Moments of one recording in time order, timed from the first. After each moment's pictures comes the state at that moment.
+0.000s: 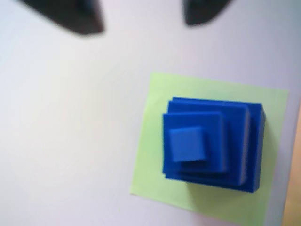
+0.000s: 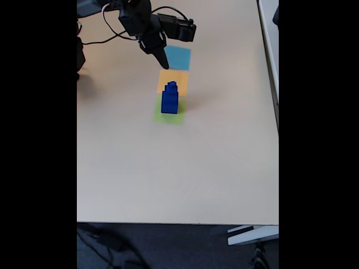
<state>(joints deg) 22.2 89.7 52.0 92.1 54.5</state>
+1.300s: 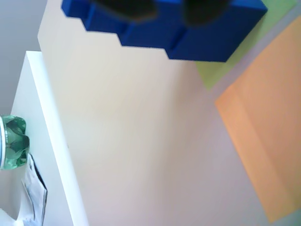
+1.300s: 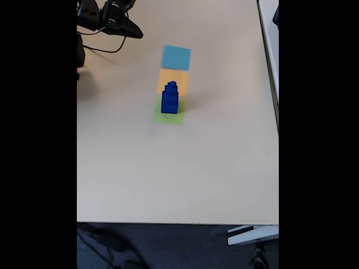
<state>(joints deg) 2.0 176.9 158.1 43.7 15.6</state>
